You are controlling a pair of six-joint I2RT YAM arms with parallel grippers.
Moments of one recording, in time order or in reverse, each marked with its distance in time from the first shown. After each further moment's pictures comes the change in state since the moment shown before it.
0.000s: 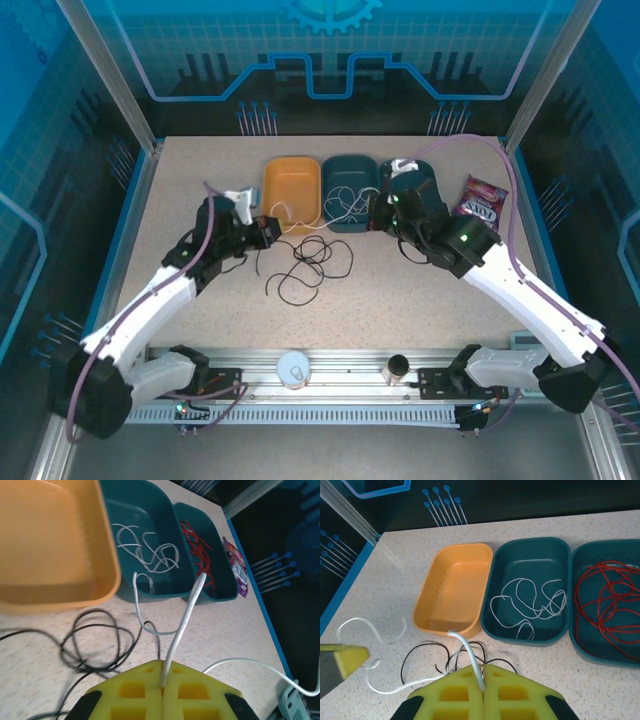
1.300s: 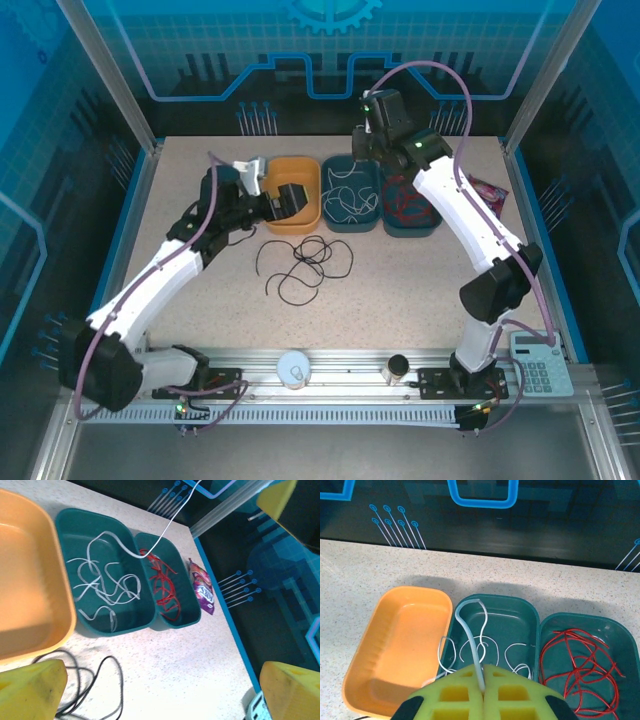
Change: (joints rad) left arm 0.013 0.054 0.180 -0.034 0.032 -0.037; right arm -0.222 0.604 0.675 -0.142 -0.052 -0.254
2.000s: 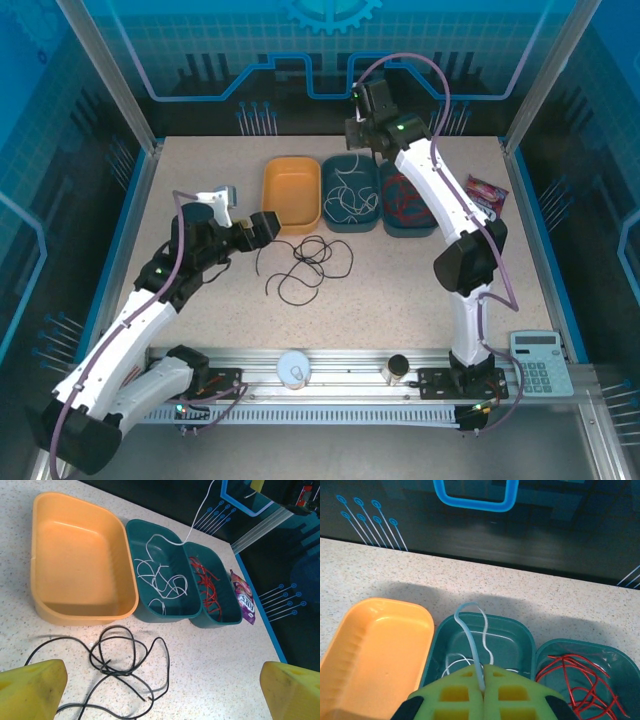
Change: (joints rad) left arm 0.008 -0.320 -0.183 -0.150 -0.197 0.033; right arm -0.048 0.259 0.264 -0.037 -0.007 -0.083
